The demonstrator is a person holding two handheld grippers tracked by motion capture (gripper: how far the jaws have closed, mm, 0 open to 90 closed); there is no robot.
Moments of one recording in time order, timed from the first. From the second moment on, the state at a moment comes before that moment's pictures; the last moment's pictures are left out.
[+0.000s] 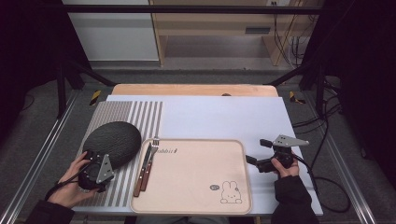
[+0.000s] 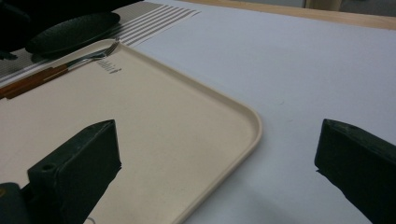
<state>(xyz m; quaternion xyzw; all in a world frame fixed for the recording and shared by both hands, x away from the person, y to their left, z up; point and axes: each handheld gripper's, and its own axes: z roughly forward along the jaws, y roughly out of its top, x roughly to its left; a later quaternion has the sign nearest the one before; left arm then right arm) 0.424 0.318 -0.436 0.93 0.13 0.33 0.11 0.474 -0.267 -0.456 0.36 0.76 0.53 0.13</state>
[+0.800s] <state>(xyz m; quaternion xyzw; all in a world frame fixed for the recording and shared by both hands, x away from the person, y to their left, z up) 0.421 0.313 -0.461 0.91 0.06 0.40 0.05 0.474 -0.267 -0.455 0.36 0.76 0.53 0.13</state>
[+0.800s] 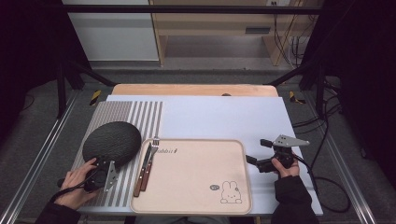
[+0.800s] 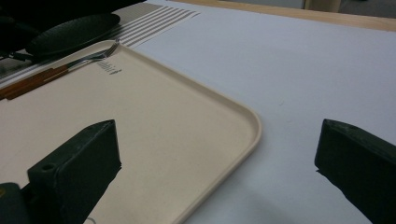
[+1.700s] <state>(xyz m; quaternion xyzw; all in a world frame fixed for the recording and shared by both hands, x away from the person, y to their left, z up) 0.411 0.315 -0.495 0.87 0.02 0.48 0.03 0.473 -0.267 -0.455 0.36 0.76 0.53 0.14</state>
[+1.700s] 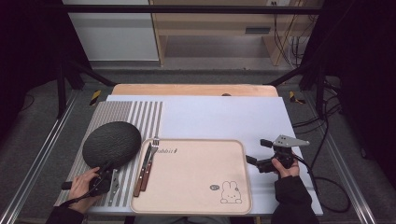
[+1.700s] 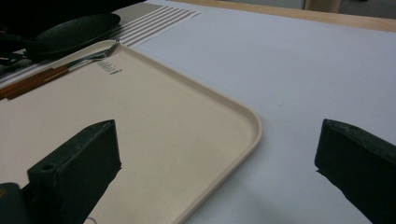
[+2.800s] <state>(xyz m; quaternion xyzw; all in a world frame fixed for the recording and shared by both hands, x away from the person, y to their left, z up) 0.409 0.319 -0.511 0.84 -0.01 0.54 0.03 0.474 -0.265 -0.456 0.36 0.76 0.53 0.13</state>
